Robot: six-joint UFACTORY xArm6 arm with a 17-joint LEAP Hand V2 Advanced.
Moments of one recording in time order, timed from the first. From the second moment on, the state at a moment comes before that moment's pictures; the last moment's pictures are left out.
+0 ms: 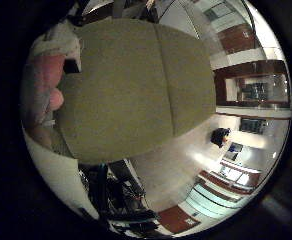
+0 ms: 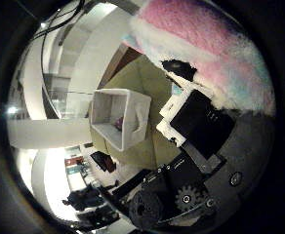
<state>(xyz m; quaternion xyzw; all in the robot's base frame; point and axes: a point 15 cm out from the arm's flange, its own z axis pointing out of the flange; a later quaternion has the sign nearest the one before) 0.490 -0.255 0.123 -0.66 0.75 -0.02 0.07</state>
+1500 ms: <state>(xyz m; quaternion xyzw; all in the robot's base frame) 0.417 0.122 0.185 -0.80 0.59 0.00 0.10</state>
